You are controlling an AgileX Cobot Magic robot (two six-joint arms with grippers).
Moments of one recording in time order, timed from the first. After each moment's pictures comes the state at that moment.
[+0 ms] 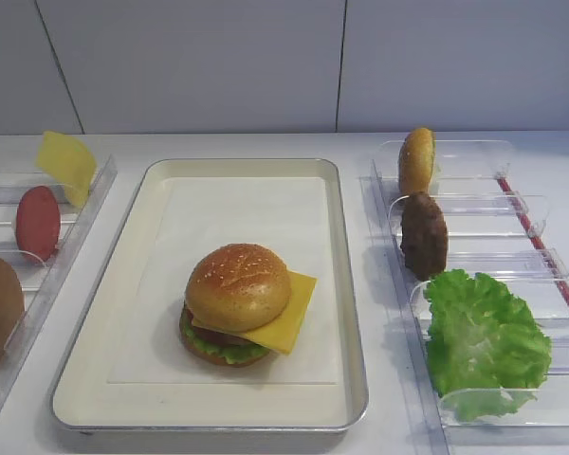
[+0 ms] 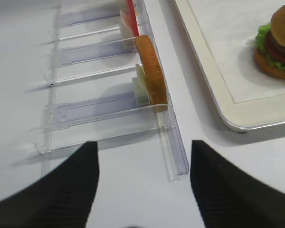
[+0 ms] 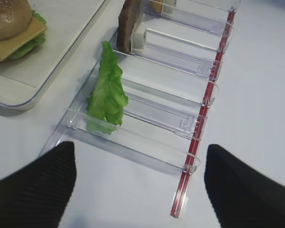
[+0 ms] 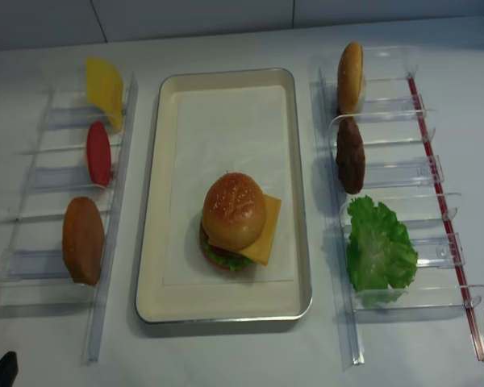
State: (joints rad) left arm -0.09 -0.02 -0.49 0.05 1.18 0.03; right arm 0.19 0.19 -0.55 0.17 1.14 -0.19
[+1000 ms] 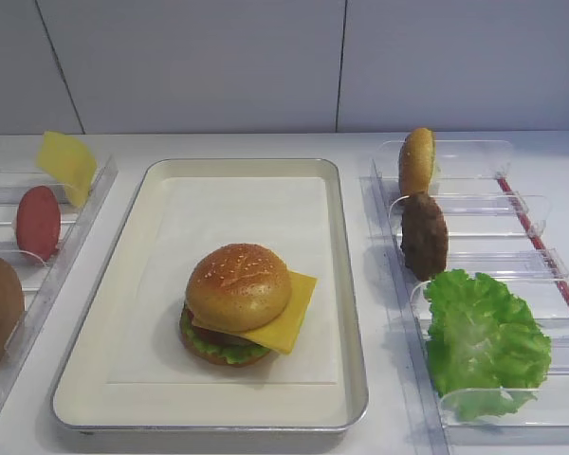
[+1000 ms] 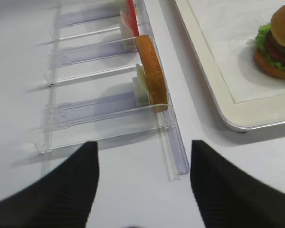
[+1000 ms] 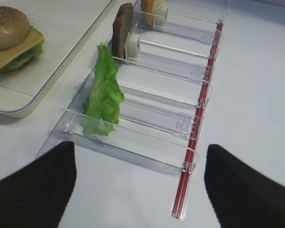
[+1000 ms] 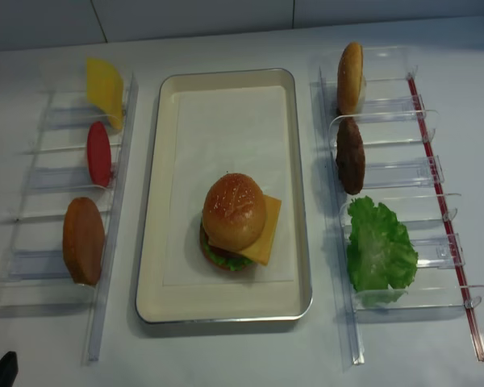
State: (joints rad) left arm -0.09 -0.02 -0.49 0.05 1.18 0.03; right arm 0.19 -0.02 -0.47 0.15 1.15 -0.14
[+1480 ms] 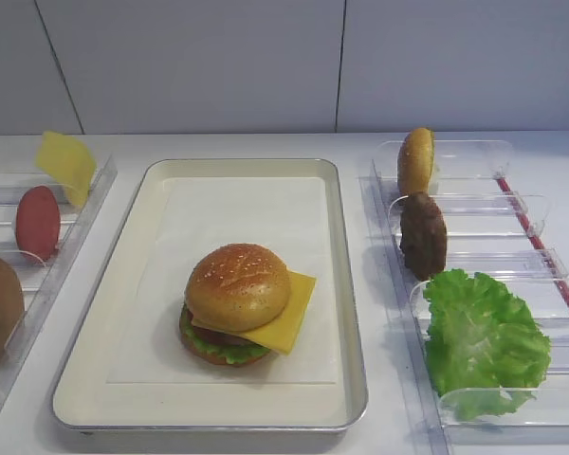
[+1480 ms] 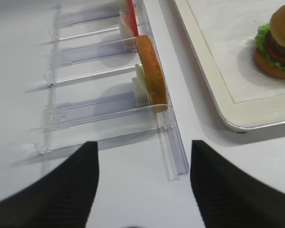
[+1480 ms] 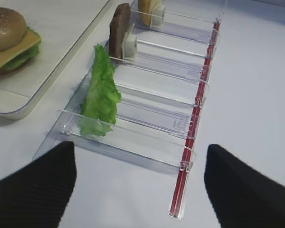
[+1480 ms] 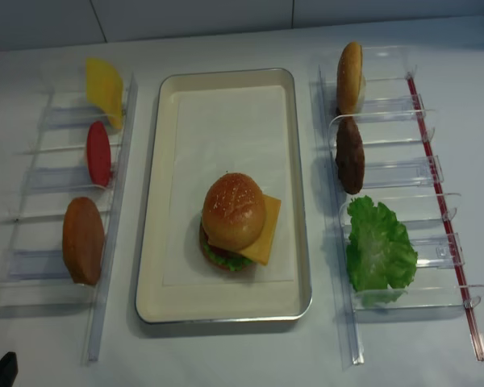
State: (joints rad) left arm -0.09 -0.02 -0.49 0.05 1.18 0.03; right arm 0.17 -0.02 -0.47 0.15 1.15 -0.14
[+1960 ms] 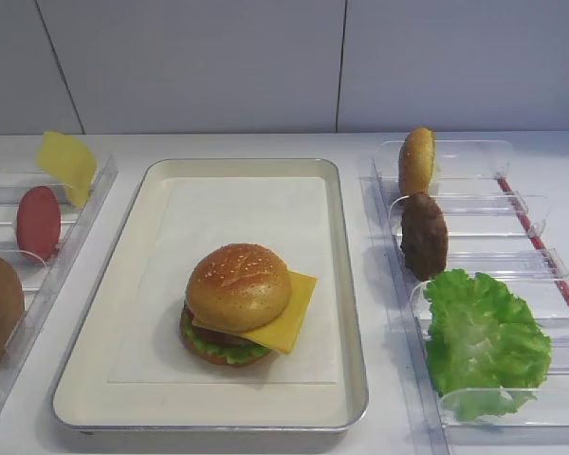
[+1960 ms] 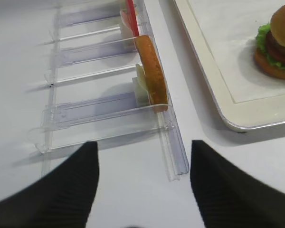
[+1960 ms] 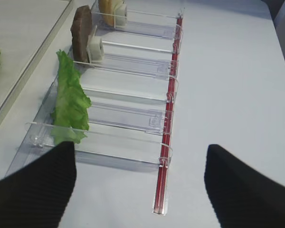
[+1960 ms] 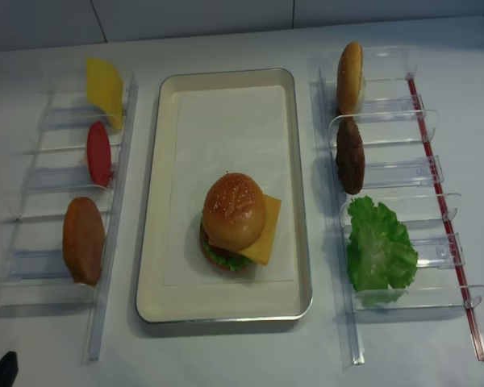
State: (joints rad) left arm -0.09 -0.02 -0.49 0.05 1.18 0.03; right arm 0.02 -0.02 -0.47 0.15 1.15 -0.14
